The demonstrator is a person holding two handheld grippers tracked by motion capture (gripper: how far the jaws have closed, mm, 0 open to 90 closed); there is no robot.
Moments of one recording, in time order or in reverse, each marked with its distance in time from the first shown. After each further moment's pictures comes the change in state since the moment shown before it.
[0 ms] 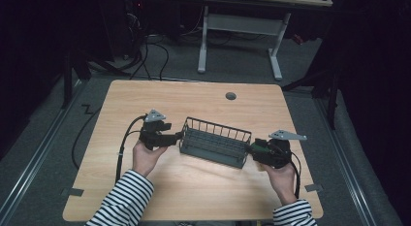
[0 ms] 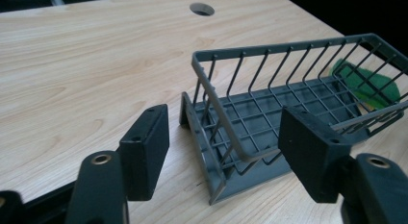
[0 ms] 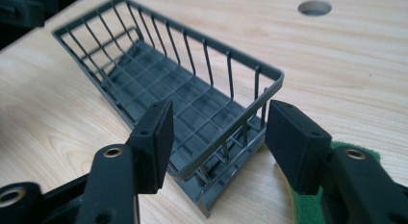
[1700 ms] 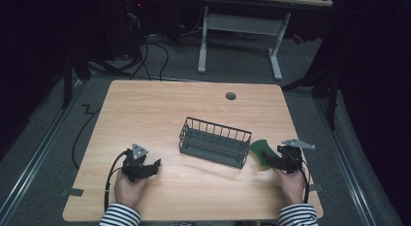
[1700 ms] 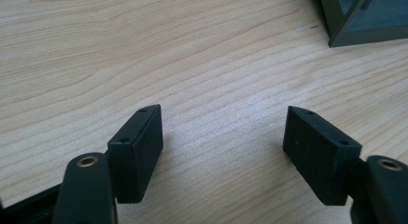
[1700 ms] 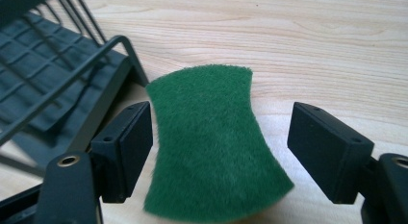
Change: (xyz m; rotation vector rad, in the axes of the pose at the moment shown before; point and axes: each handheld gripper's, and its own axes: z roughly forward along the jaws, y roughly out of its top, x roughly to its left) left arm 0.020 -0.118 -0.007 0.122 0.287 0.008; right arm -0.061 -0.050 0.014 0.068 -0.249 0.091
